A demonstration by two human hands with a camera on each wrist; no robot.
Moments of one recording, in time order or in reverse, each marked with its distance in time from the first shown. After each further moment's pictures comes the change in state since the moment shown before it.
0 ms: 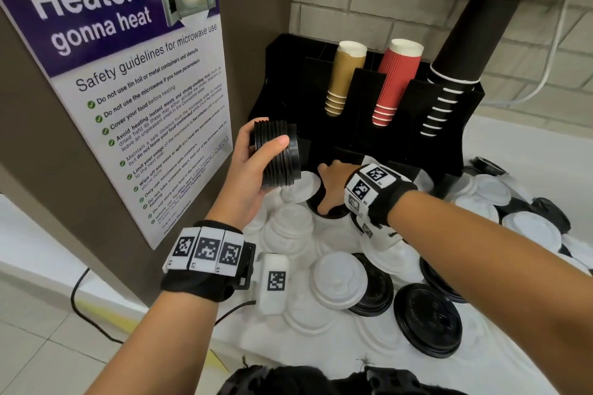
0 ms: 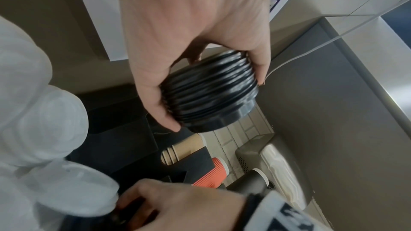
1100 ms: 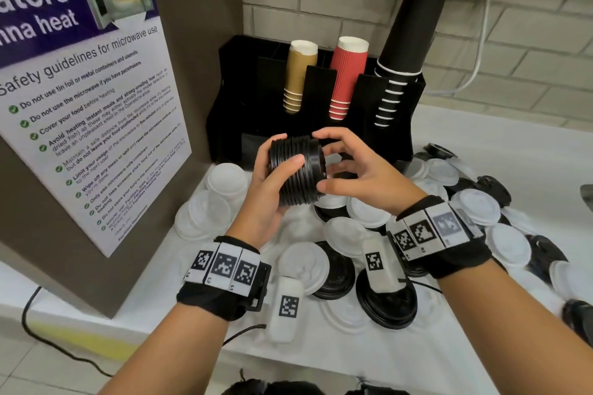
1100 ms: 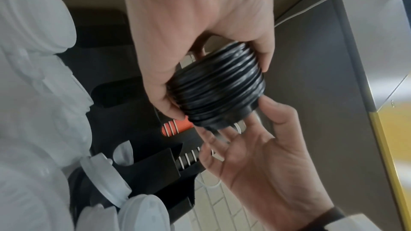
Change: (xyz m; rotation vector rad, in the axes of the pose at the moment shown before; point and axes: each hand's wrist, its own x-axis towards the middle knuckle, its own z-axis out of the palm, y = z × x) left_hand -0.029 -0.038 0.066 -0.158 -0.181 -0.079; right_hand -0.112 0.063 0.030 1.283 0.525 -0.460
